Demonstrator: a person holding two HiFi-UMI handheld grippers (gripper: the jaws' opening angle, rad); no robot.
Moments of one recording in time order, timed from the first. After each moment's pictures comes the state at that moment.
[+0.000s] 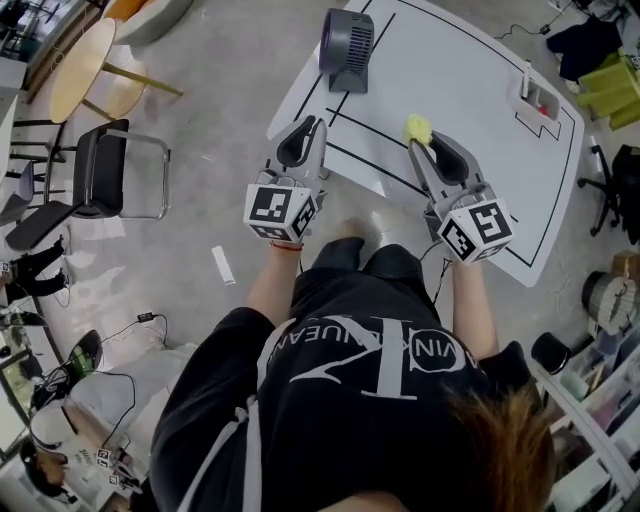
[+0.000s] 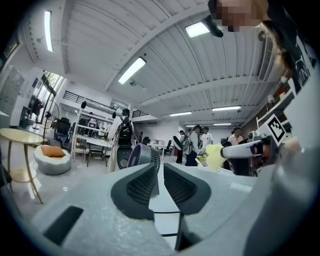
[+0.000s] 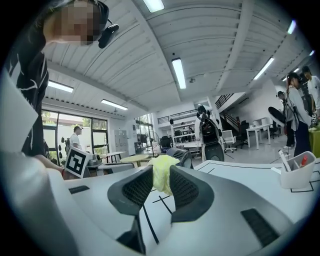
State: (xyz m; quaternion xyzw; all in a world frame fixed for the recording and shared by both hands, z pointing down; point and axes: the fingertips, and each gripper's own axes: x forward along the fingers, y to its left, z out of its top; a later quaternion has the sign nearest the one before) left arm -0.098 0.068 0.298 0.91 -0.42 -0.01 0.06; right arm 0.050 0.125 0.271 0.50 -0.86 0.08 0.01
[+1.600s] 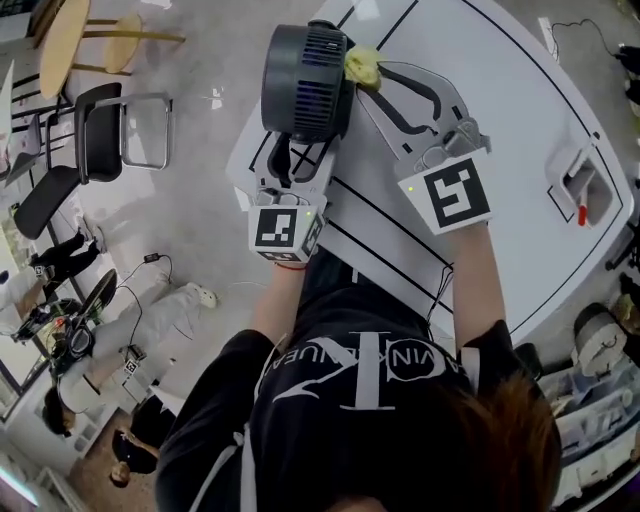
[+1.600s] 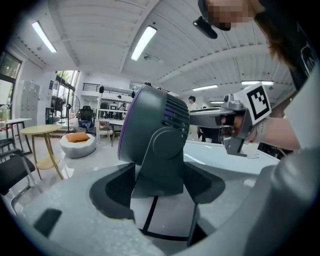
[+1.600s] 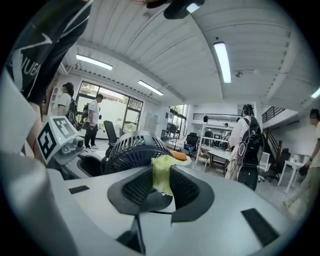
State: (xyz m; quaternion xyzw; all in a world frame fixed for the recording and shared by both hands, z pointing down) left arm -0.023 -0.079 0.396 0.83 -0.52 0.12 0.13; right arm 0.055 -0.129 0.315 0.32 -0.93 -0.05 0.16
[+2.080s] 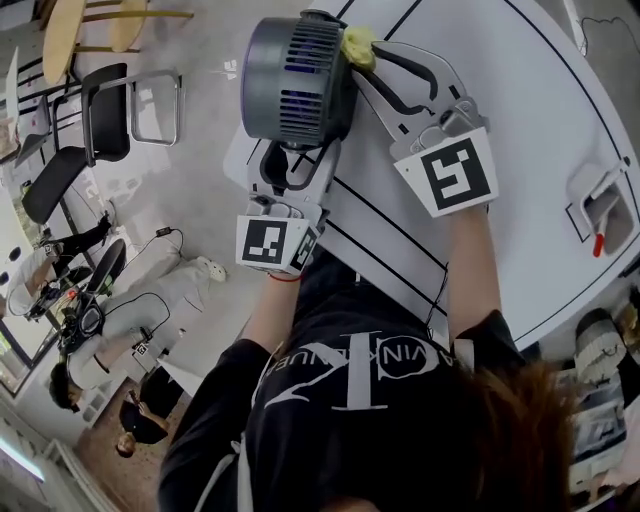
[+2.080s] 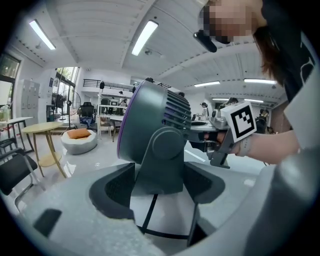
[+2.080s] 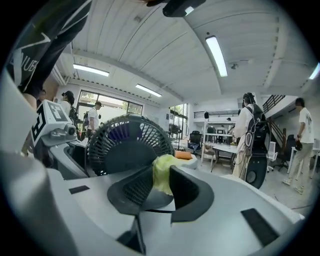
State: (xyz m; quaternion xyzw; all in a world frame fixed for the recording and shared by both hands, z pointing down) left arm -0.025 -0.079 0.400 0.82 -0.53 0.14 0.16; right arm 0.045 -0.161 0.359 0.30 -0.94 -0.01 0.13
